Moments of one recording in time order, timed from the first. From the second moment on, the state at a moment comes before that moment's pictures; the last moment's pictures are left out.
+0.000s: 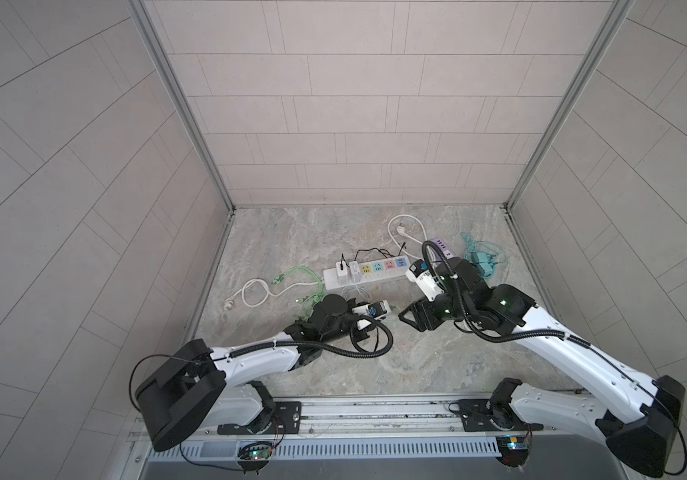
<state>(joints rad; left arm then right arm) -0.84 1.27 0.48 0.38 0.24 0.44 0.66 1.04 1.00 -0.80 -0.24 0.23</state>
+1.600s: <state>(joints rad) -0.65 1.45 0.97 -0.46 0.95 0.70 0.82 0.99 0.72 -0.27 -0.29 0.10</state>
